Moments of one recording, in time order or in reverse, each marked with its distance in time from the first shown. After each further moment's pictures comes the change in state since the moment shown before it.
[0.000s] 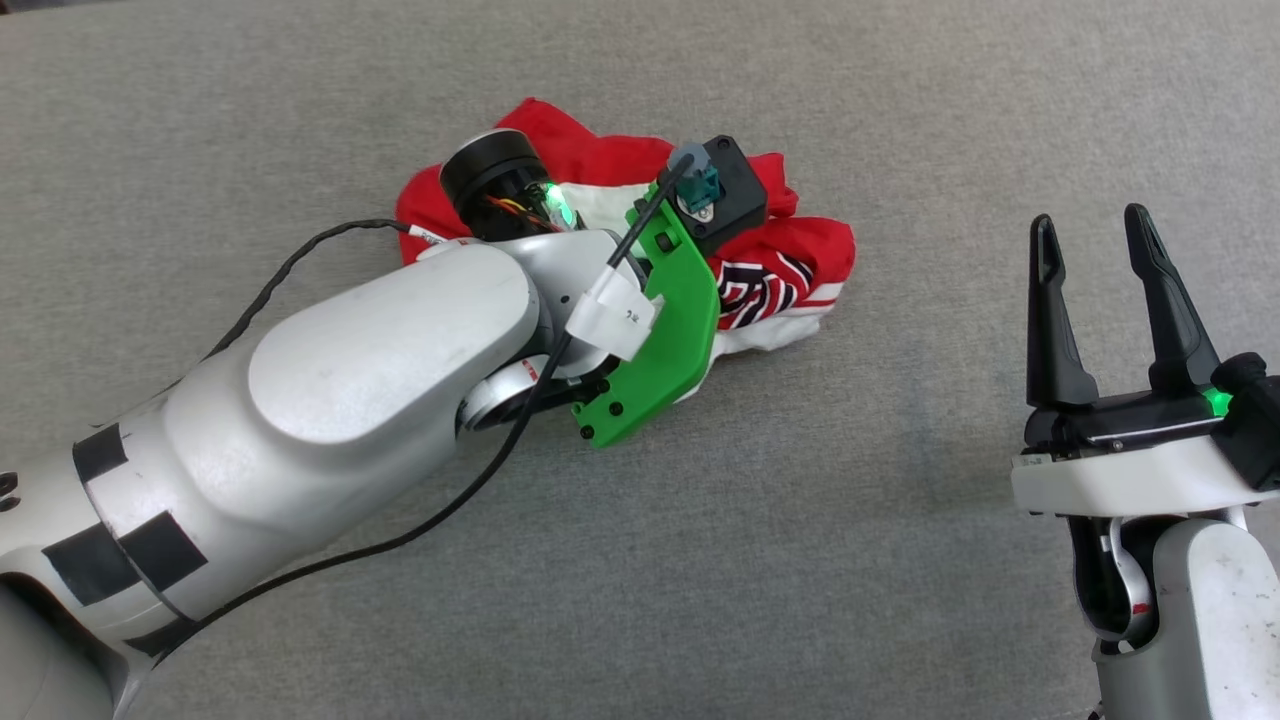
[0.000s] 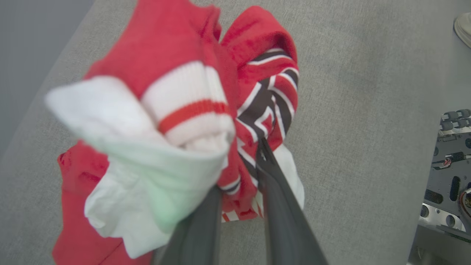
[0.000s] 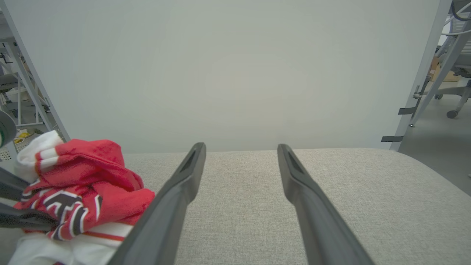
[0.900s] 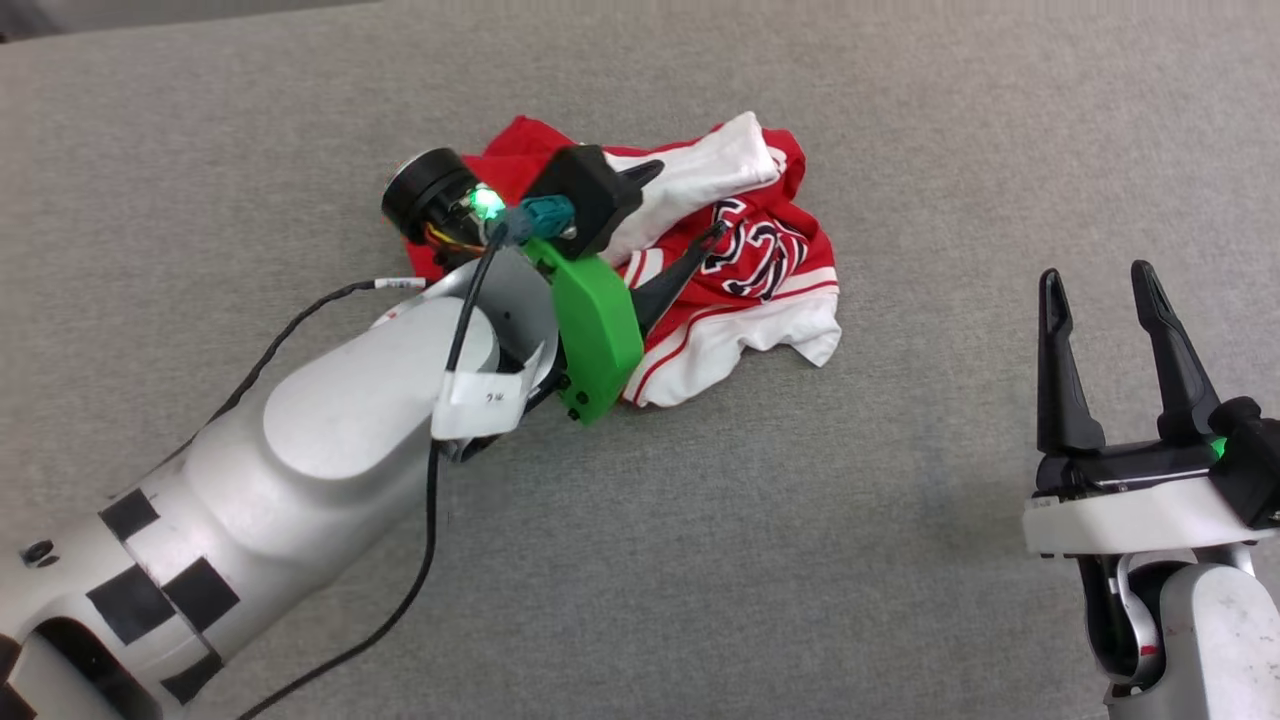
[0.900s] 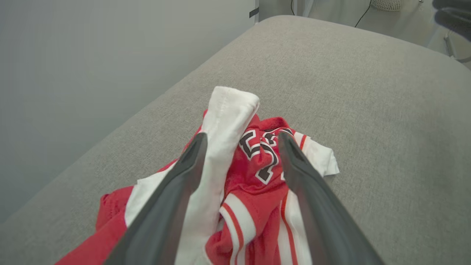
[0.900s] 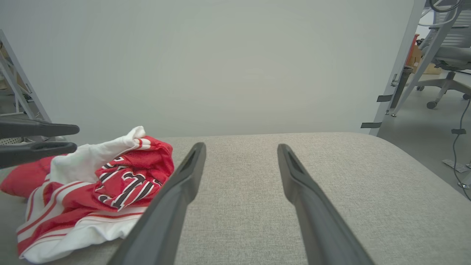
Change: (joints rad) left arm 0.142 -0.035 0.061 0.217 0.121 0.077 -0.638; right arm 0.067 0.000 -0.035 0.014 -0.025 0.000 0.000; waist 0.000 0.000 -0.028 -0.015
